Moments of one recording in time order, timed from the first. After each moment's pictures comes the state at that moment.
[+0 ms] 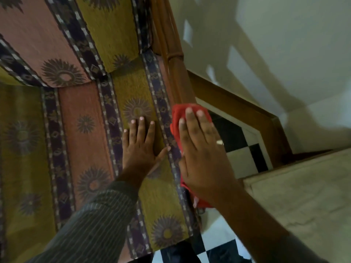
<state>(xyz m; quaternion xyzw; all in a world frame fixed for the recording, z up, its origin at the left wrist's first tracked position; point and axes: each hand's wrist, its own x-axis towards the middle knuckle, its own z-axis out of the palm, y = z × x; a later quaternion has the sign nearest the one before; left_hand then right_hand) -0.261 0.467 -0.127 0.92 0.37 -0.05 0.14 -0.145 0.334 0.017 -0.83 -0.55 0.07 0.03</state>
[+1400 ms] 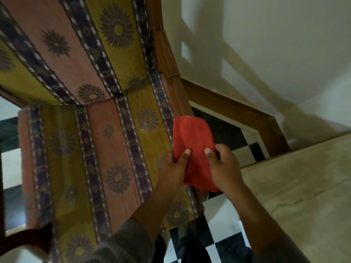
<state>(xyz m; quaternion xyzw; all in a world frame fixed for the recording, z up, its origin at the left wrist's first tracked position) -0.253 0.375 0.034 0.51 0.52 0.08 0.68 -0.157 0.281 0.057 -0.88 -0.17 0.29 0.34</state>
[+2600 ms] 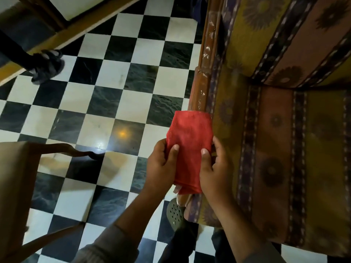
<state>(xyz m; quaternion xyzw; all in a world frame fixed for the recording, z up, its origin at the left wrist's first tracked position) -0.707 0.584 0.039 0.53 0.63 0.26 0.50 -0.589 0.533 0.028 -0.77 -0.33 0.32 0.43</state>
